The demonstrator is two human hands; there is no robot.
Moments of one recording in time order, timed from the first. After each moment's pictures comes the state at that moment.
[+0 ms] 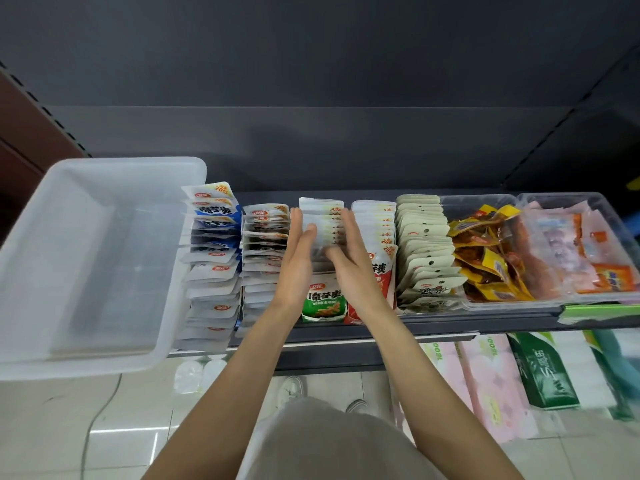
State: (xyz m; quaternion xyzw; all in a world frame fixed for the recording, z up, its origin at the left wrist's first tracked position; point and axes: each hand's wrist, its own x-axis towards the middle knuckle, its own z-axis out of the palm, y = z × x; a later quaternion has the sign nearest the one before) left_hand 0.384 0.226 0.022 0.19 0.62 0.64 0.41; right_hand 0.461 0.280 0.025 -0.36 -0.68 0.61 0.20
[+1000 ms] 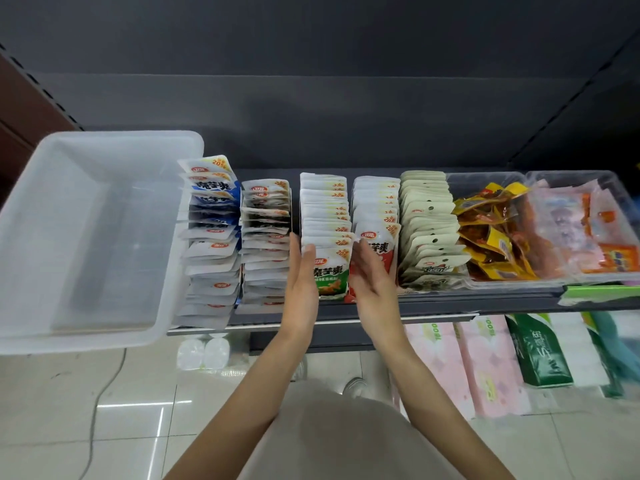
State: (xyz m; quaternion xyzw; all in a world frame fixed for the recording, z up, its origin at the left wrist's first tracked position) left_hand 0.421 0.192 -0.007 0.11 0.63 0.65 0.42; right_hand 0.509 0.247 -0.009 -0.41 -0.62 0.62 0.26
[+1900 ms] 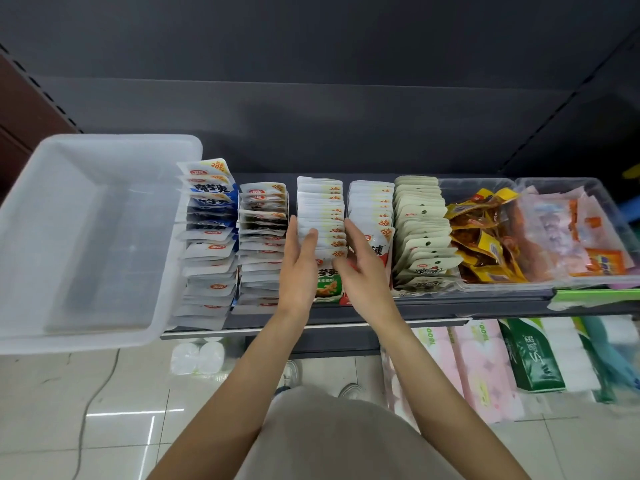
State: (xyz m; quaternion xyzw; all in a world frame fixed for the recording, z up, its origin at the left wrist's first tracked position) left_hand 0.409 0.212 0.007 0.10 0.67 0.63 0.37; right_hand 0.491 0.264 0.013 -0.39 -0.71 0.56 0.19
